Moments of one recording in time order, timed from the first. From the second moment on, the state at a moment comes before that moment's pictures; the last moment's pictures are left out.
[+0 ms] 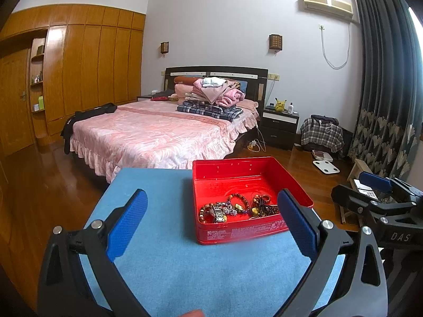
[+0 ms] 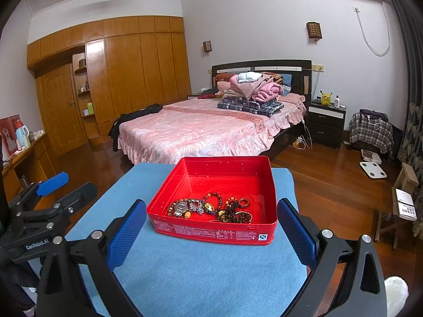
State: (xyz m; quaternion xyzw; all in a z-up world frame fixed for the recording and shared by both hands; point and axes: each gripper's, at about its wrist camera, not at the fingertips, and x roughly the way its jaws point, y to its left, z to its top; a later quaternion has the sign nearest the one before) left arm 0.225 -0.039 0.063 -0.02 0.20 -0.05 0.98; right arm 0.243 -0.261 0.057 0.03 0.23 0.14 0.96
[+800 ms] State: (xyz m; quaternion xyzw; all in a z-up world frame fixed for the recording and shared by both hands) left arm 0.225 -0.037 0.063 -0.02 0.20 -0.05 0.98; right arm 0.242 -0.263 0.061 0.03 0.23 0.14 0.96
